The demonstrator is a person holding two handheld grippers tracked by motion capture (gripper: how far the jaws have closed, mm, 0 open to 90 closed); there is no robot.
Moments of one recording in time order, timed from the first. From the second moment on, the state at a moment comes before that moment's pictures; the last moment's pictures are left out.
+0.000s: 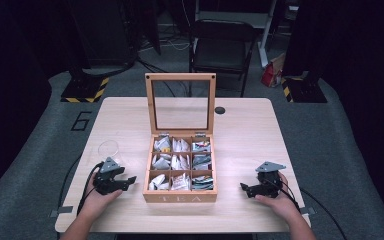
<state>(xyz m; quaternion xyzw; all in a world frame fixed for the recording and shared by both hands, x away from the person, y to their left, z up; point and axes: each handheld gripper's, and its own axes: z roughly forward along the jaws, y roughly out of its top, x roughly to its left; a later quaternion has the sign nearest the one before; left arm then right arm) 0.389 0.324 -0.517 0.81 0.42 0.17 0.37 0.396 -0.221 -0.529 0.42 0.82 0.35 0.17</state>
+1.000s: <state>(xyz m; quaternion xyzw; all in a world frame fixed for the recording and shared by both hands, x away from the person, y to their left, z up) 0.381 0.321 -0.497 0.80 0.43 0.18 0.39 0.396 -0.221 -0.529 0.42 0.82 0.35 0.17</state>
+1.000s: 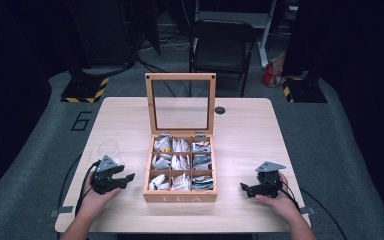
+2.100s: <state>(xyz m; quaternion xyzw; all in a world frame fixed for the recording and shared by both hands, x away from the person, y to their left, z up) 0.386 0.314 -0.468 0.80 0.43 0.17 0.39 0.396 -0.221 -0.529 0.42 0.82 0.35 0.17</state>
